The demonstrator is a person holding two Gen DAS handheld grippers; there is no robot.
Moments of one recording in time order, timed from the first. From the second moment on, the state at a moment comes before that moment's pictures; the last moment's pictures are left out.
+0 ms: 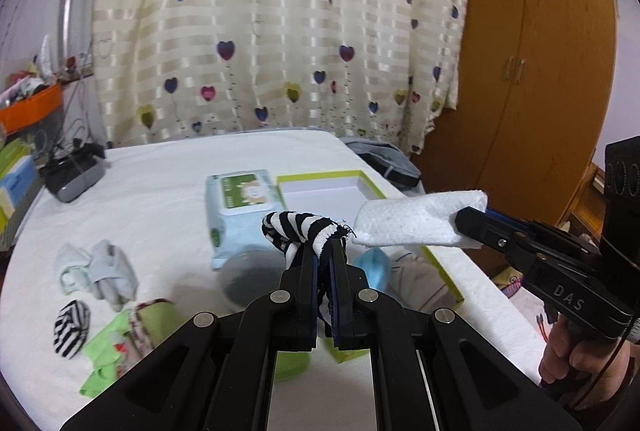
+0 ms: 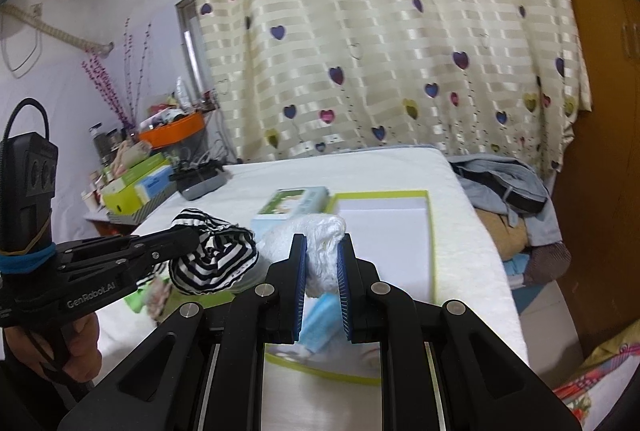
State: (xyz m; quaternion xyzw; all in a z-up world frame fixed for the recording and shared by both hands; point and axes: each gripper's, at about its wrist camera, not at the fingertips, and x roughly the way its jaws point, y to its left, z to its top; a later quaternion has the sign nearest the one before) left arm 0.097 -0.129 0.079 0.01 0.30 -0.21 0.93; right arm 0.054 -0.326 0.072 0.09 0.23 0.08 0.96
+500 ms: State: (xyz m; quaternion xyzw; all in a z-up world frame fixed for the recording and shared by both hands) left arm 0.115 -0.177 0.053 0.03 0.33 -0.25 0.91; right arm 0.070 -0.360 0.047 0.11 0.26 0.04 0.96
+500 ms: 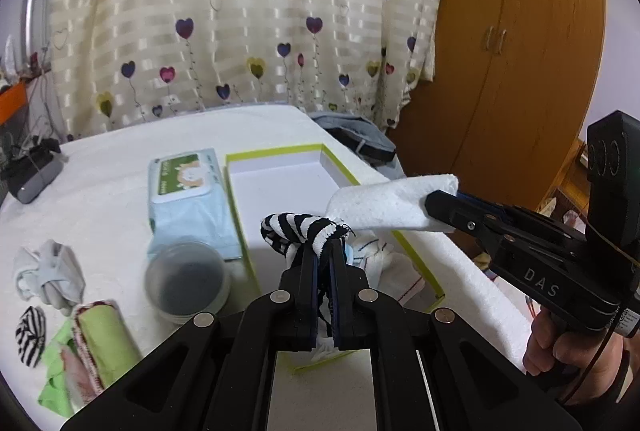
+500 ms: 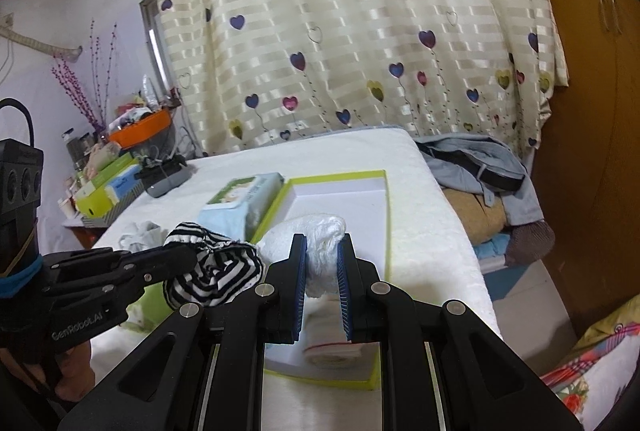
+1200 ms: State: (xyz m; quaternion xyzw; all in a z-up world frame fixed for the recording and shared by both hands) left arm 0.169 -0.206 0.004 0.04 0.39 -0.24 0.89; right arm 0.124 -0.364 0.005 0.10 0.32 0.03 0.94
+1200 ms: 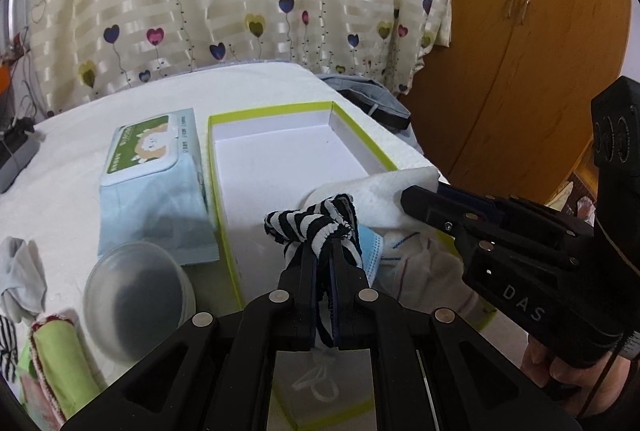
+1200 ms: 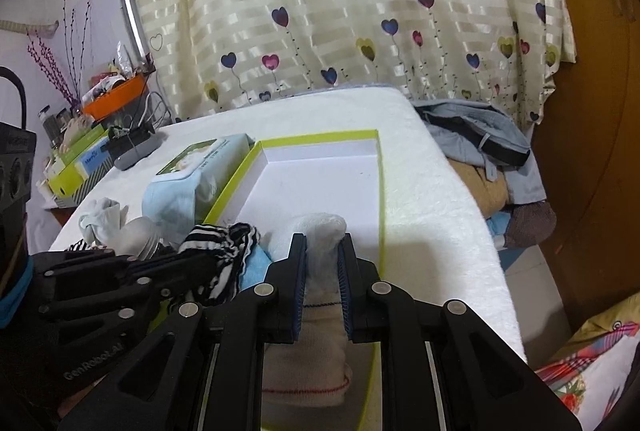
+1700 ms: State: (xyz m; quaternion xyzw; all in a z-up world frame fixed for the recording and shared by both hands) left arm 0.157 -0.197 0.015 0.04 0.37 -0.25 0.89; right arm 0.107 -0.360 0.019 0.08 0.31 0.01 0.95
